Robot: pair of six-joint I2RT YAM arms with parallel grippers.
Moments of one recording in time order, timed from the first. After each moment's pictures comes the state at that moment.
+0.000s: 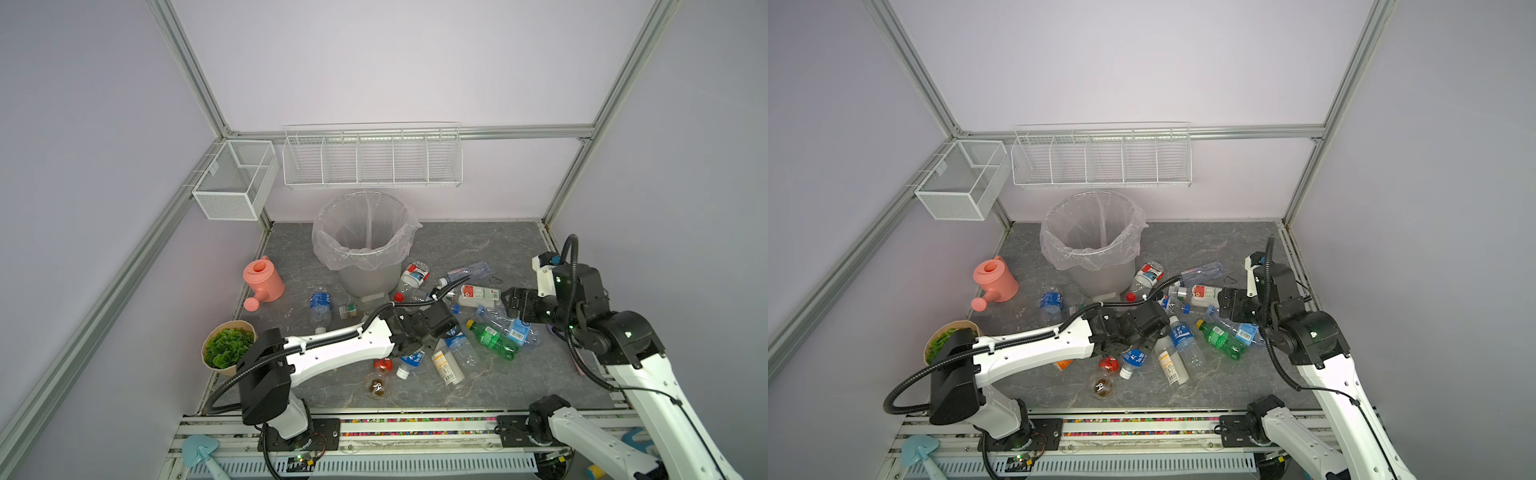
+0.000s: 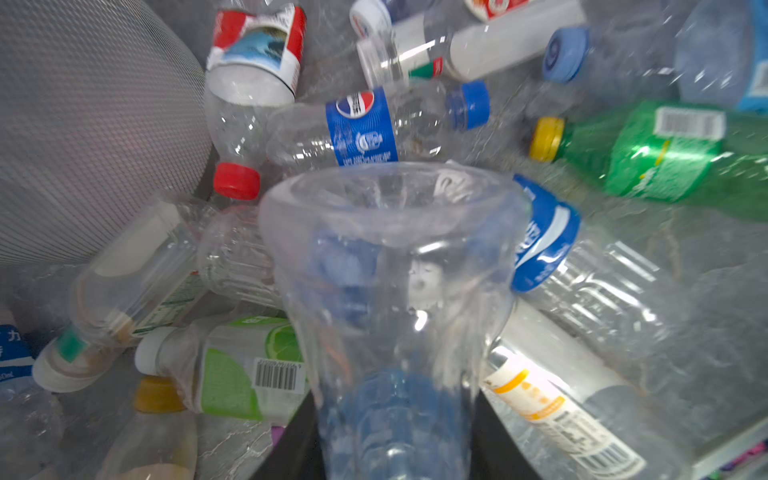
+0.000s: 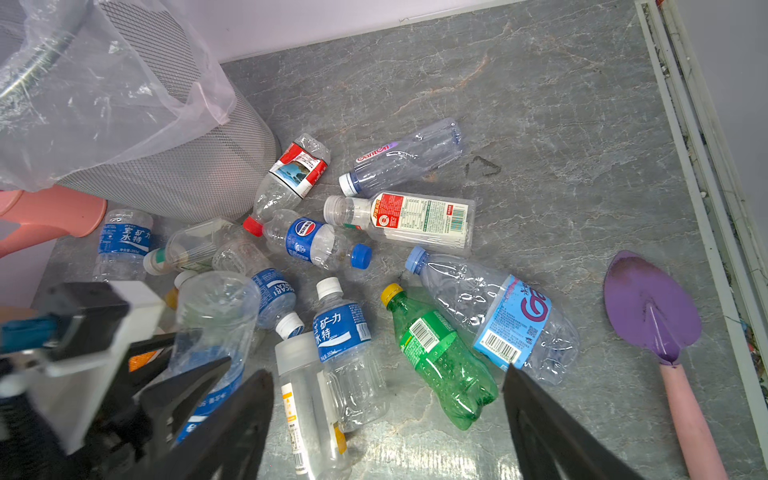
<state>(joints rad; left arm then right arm) -1.20 1.58 1.27 -0.74 -0.38 -0.50 0.36 0.88 1.20 -1.08 0.05 0.37</state>
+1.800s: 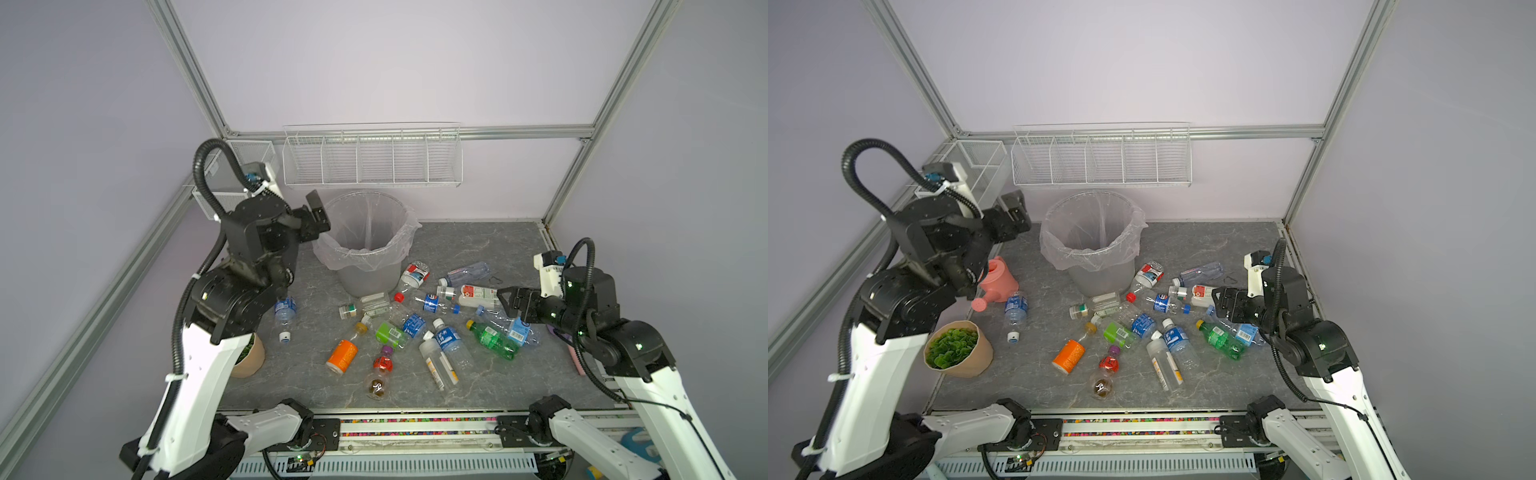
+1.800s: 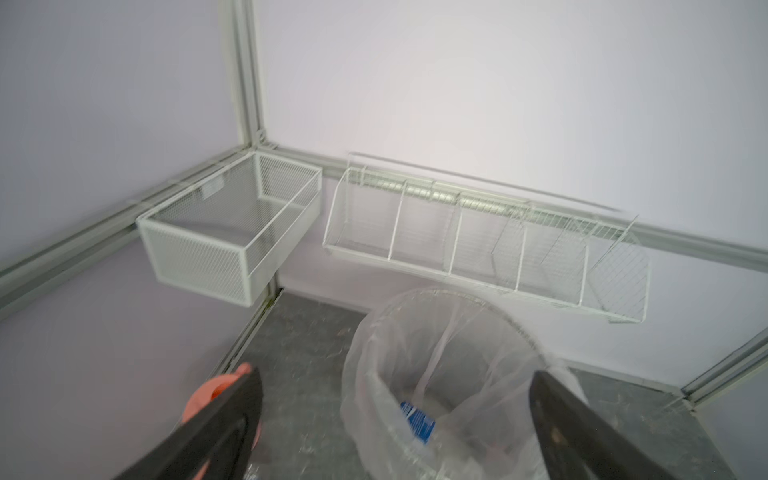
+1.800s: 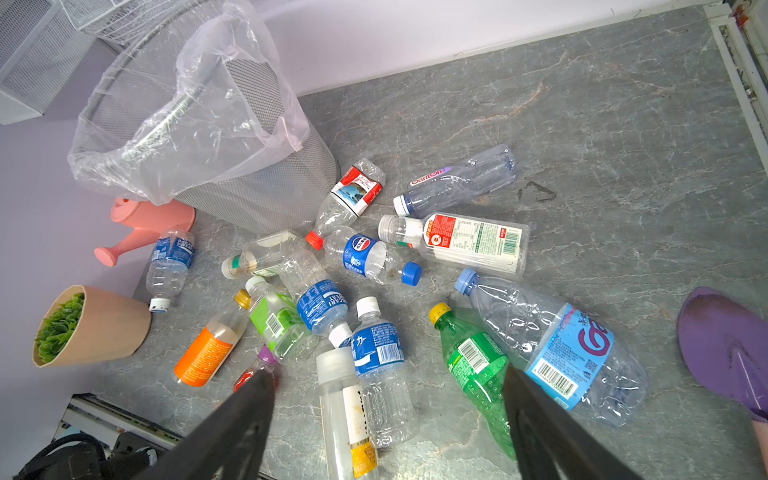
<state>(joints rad) -0.58 1.15 1.79 -0.84 -0.65 -0.31 0.36 0.82 1.18 -1.00 -0.07 0.40</state>
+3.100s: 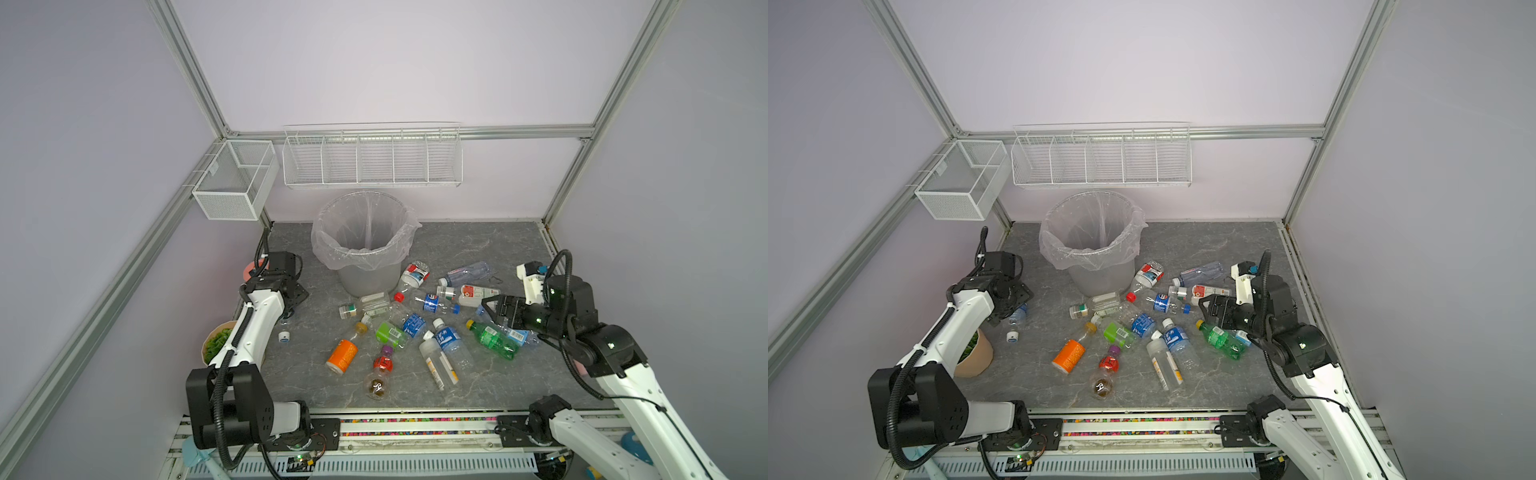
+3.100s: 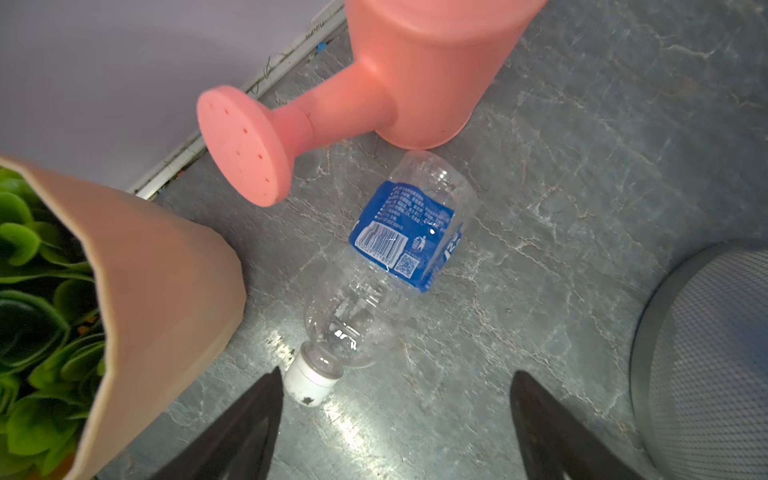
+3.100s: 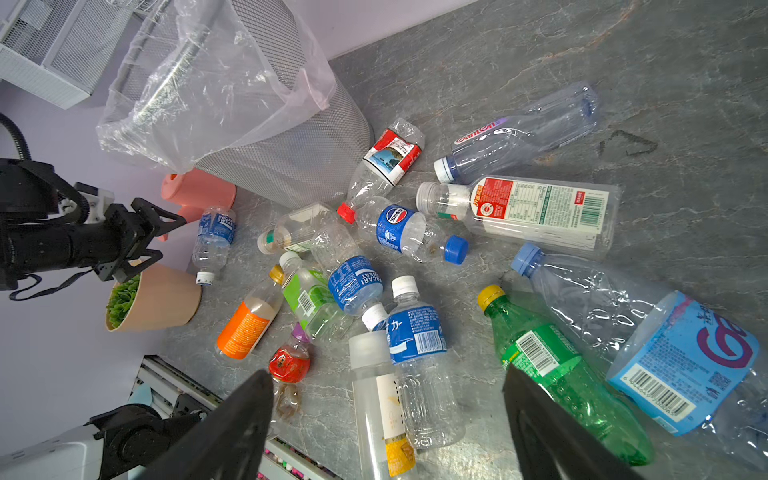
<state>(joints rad) 0.03 1.36 1.03 -0.82 -0.29 -0.71 0.36 0.79 0.98 -0.84 -0.22 0.48</state>
